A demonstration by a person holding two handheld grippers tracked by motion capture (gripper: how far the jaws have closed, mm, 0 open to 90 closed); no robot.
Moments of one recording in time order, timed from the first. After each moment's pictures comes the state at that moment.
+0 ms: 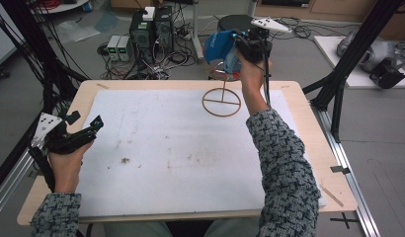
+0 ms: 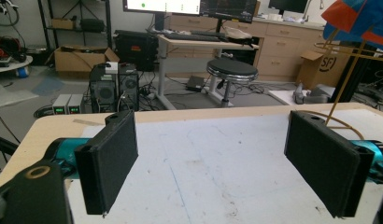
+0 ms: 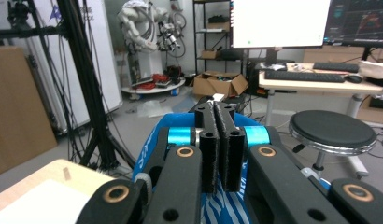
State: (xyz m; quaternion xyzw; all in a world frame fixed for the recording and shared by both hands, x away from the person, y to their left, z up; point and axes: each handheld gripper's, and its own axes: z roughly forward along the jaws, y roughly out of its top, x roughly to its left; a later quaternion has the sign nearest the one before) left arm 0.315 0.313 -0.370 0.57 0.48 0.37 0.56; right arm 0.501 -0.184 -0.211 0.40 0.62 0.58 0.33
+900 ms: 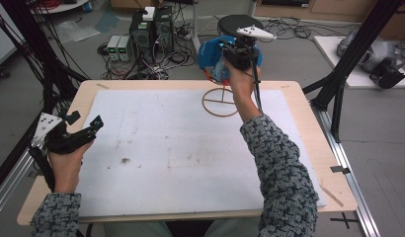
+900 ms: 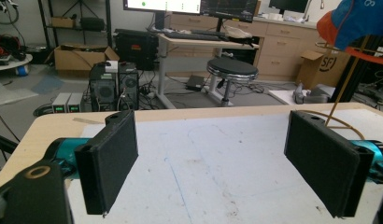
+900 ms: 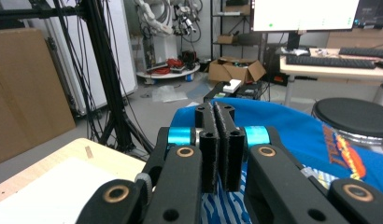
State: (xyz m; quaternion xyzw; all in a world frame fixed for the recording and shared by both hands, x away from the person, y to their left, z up) left arm 0.316 0.314 -0.371 0.57 0.48 0.36 0.56; right arm 0.495 -0.158 -0.228 0.39 0.65 0.57 0.30
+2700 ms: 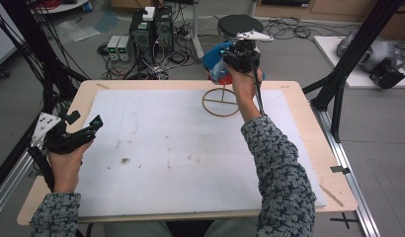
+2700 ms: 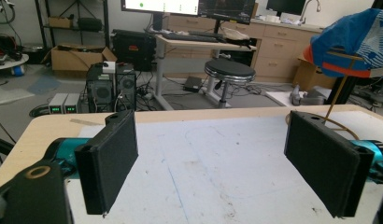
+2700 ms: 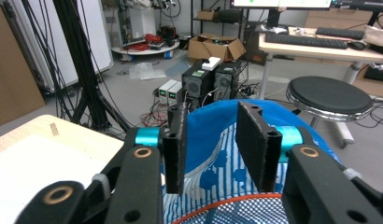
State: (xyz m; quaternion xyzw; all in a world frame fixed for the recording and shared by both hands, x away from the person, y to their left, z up) left arm 0.316 0.315 -0.370 0.57 0.48 0.36 0.57; right arm 0.509 -0.166 -0.244 0.42 0.67 0.52 0.32
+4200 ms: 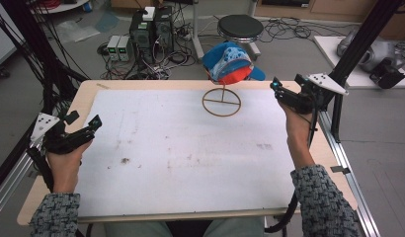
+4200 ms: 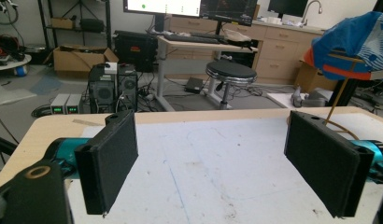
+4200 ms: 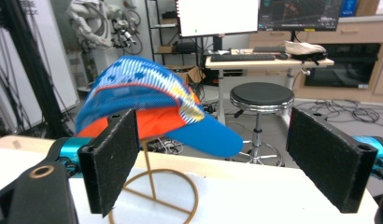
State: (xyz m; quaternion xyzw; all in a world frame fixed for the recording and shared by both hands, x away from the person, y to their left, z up) left arm 0.314 0.316 -0.369 0.56 0.48 0.36 0.57; right arm 0.397 -0.307 -0.284 0.47 0.58 0.55 0.38
